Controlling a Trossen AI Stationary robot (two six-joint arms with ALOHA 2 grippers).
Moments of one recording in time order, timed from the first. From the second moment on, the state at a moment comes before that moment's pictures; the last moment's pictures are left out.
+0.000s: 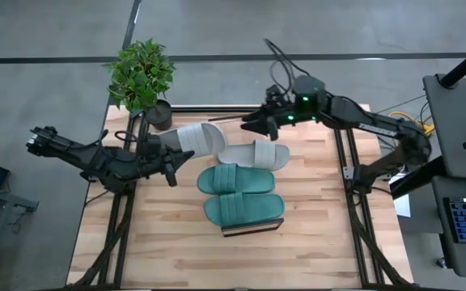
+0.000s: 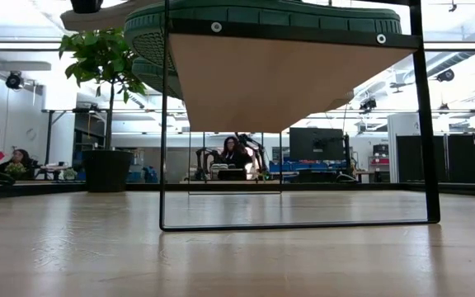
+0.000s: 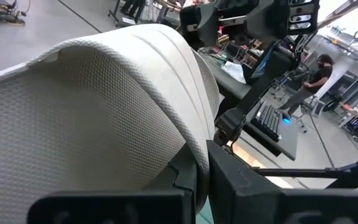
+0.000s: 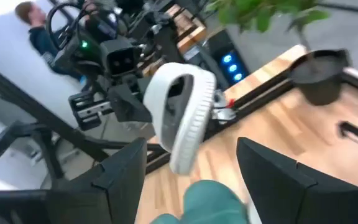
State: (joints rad) left arm -0.35 0.86 0.91 -0.21 -0.77 -0.66; right arm -0.29 1.40 1.45 -0.27 -0.37 0.55
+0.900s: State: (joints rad) left arm -0.35 0.89 0.91 -0.20 -0.81 -0.64; right arm -0.25 1.68 1.69 -0.40 -0.44 0.51
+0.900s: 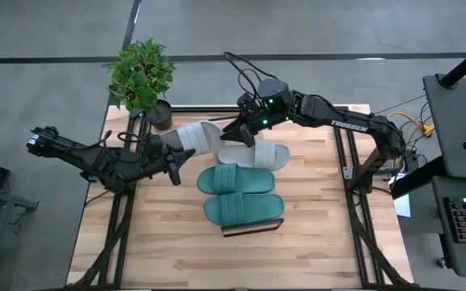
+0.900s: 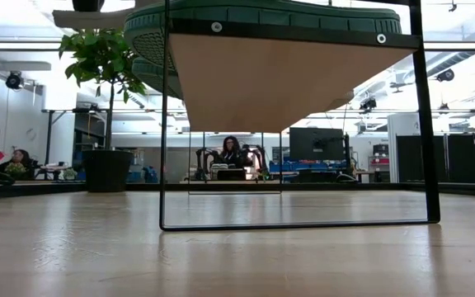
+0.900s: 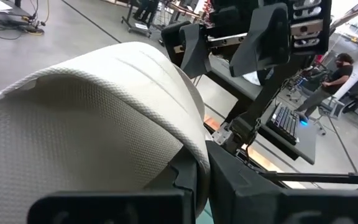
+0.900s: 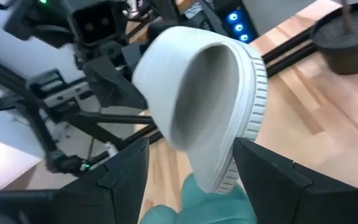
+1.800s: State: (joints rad) left arm -0.35 0.92 0.90 -0.14 -0.82 -0.60; right arm -0.25 1.67 1.69 -0.44 -0.38 0.51
